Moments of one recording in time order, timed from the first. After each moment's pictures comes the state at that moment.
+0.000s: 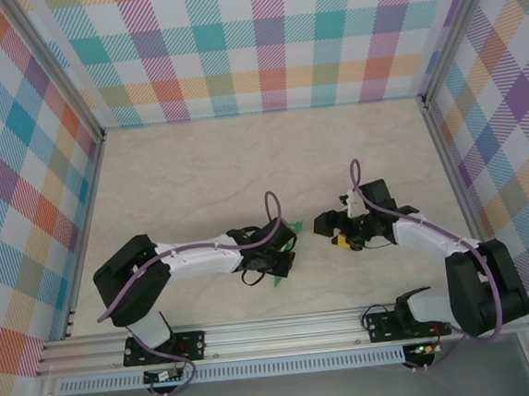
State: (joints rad) left arm -1.00 1.66 0.91 -0.36 0.08 -0.61; right arm 0.28 1.28 0.56 -0.32 -0.71 0.61
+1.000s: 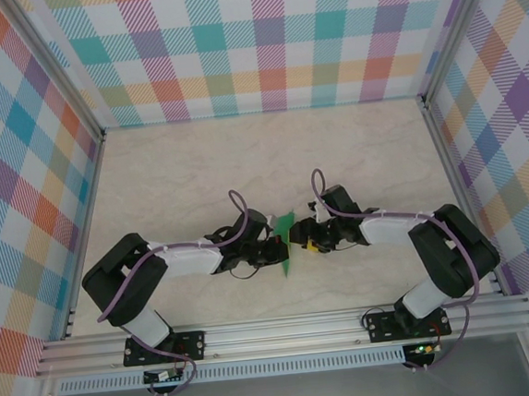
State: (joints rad) left arm -0.83 1.63 0.70 0.13 0.36 -0.91; right arm 0.55 1.54 0.62 -0.02 -0.58 0.82
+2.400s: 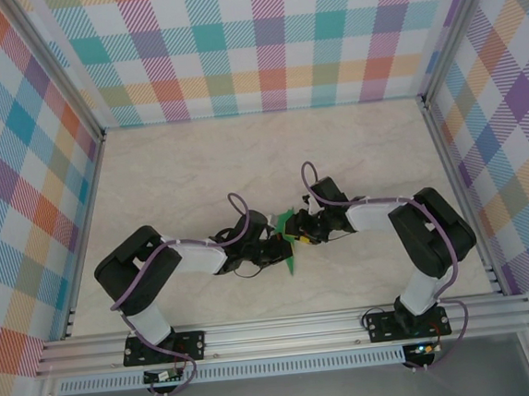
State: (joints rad) left arm -0.83 1.72 0.68 0.29 0.39 -1.03; right arm 0.55 1.71 0.77 -0.08 -0.53 0.85
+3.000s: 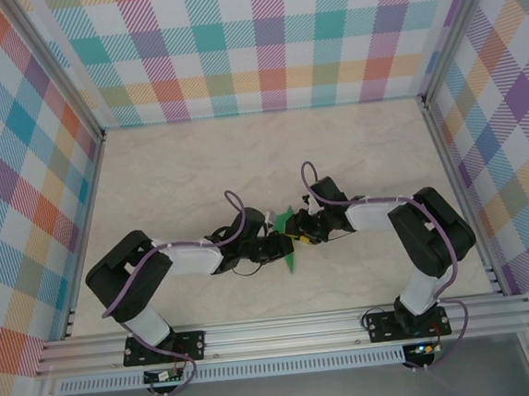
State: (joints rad) left arm -0.82 1.65 0.68 0.26 0.39 -1.02; right arm 0.55 1.71 0.78 -0.09 -0.53 0.85
